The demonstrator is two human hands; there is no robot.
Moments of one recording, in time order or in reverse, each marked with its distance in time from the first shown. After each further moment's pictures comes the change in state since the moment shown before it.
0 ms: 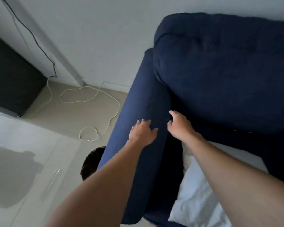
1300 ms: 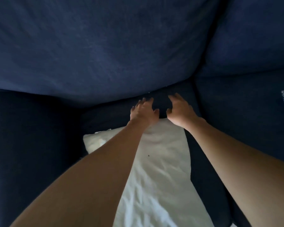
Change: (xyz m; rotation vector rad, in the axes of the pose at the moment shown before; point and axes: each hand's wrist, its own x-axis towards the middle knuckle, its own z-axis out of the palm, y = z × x) left_hand 0.124 0.319 0.302 0.392 -0.330 0.300; right_hand 0.038 0.434 -0.054 0.176 -0.024 0.436
